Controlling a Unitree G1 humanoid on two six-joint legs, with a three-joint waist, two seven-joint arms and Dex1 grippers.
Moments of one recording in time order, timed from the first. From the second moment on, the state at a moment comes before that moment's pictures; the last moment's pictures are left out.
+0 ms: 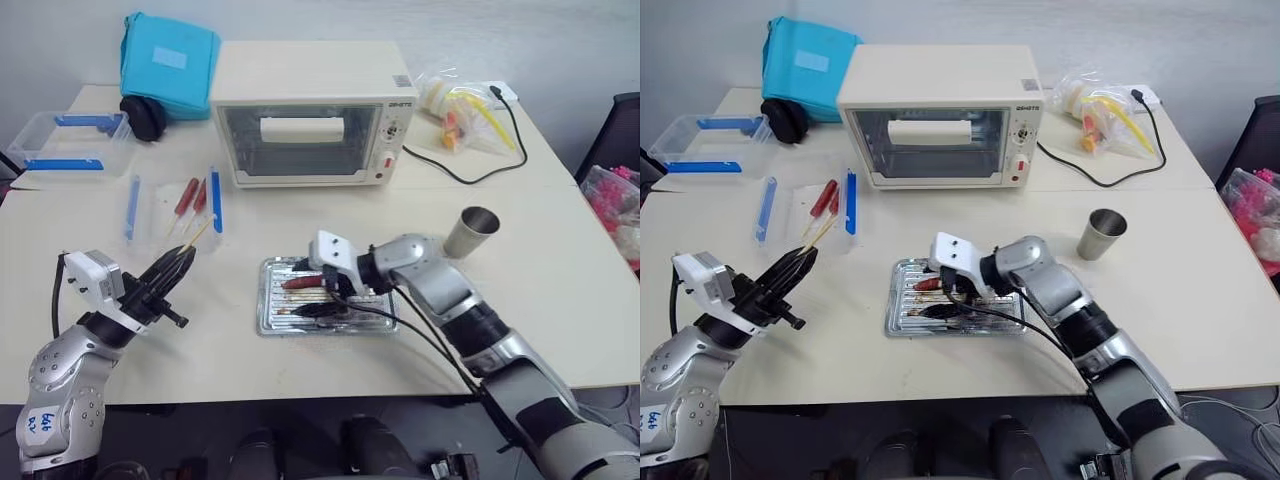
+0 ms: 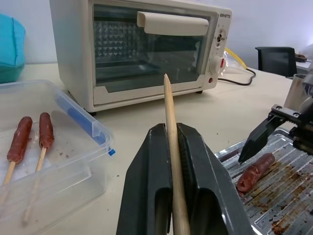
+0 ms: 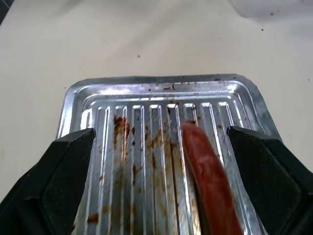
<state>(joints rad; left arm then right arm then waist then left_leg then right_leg) 0.05 0.49 0.43 -0.31 -0.63 0.21 -0.63 -0.84 -0.31 0.49 0.27 0.10 0.37 1.09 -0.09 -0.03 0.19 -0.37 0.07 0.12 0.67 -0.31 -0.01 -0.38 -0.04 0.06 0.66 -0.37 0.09</state>
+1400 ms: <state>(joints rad) 0.07 0.73 0.28 -0.35 -0.71 0.38 -0.97 -0.79 -0.48 0.37 0.02 0.19 0.42 1.33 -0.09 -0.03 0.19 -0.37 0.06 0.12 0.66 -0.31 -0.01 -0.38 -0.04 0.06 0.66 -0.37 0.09</state>
